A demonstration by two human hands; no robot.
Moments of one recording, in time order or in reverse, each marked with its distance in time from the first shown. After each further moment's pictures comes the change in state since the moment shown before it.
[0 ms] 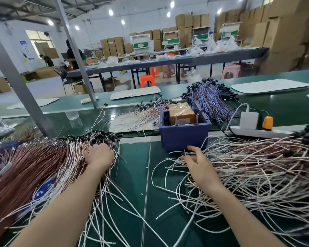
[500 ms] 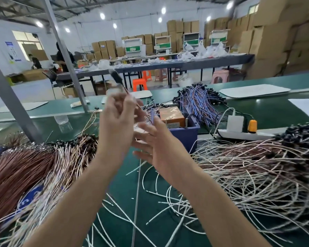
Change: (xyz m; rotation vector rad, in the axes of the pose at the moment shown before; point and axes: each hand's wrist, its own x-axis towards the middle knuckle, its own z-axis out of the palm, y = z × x) left_hand -0.159 0.076 -0.172 -1.557 0.156 0.530; right_hand -0.039 -0.131 0.018 0.840 -0.462 0.002
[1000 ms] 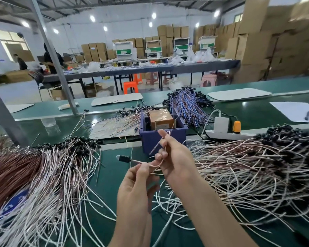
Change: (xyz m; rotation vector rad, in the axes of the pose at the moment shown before) left_hand -0.119 -0.048 0.032 -0.589 0.173 -0.640; right_hand -0.015 0.007 -0.033 0.378 0.441 -0.089
